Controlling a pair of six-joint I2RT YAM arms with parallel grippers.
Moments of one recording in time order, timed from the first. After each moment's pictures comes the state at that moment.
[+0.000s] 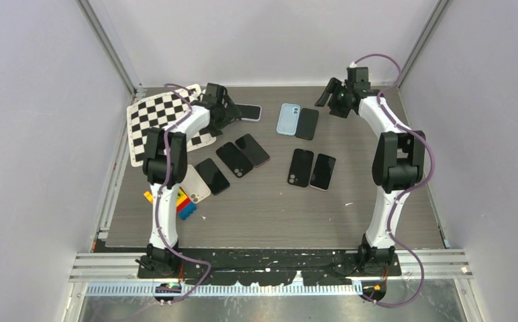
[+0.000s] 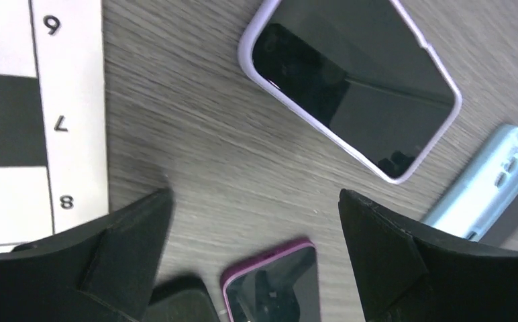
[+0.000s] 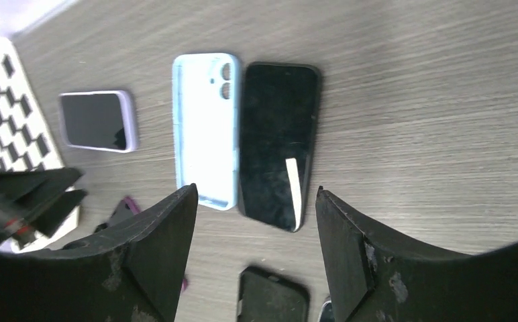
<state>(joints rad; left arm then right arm) -0.27 2.21 1.78 -0.46 -0.02 -0.83 0.06 2.08 1.72 -0.43 -0.22 0.49</state>
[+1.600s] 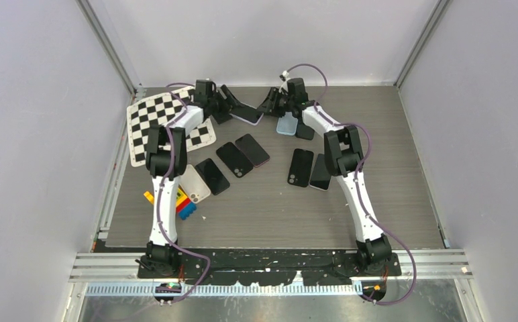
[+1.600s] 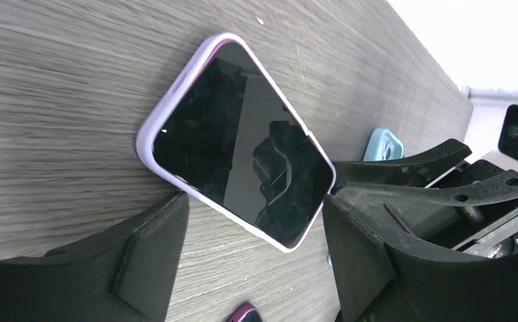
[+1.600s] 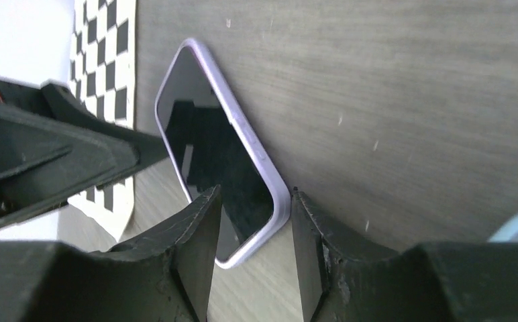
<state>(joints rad) -0.18 2.41 1.92 -0.17 0.32 -0.82 0.34 2.73 2.33 -0.10 -0.50 0.63</state>
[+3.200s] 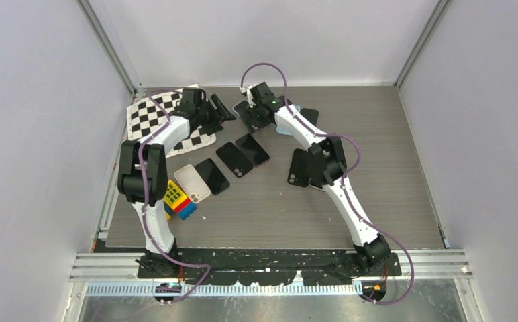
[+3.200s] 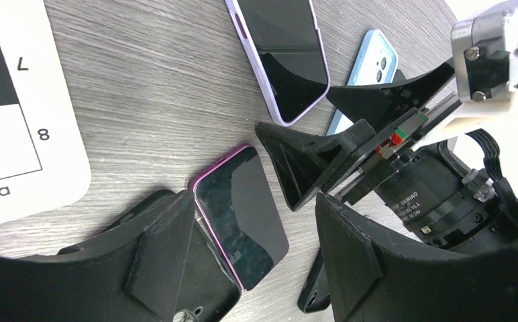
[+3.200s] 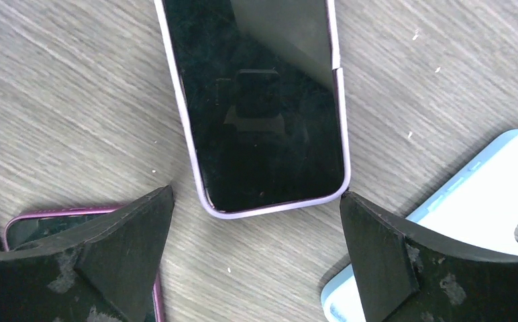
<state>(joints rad) -0.18 1.94 1.43 -0.20 0.30 -0.78 0.55 2.68 2.51 -0.72 0.06 -0.07</state>
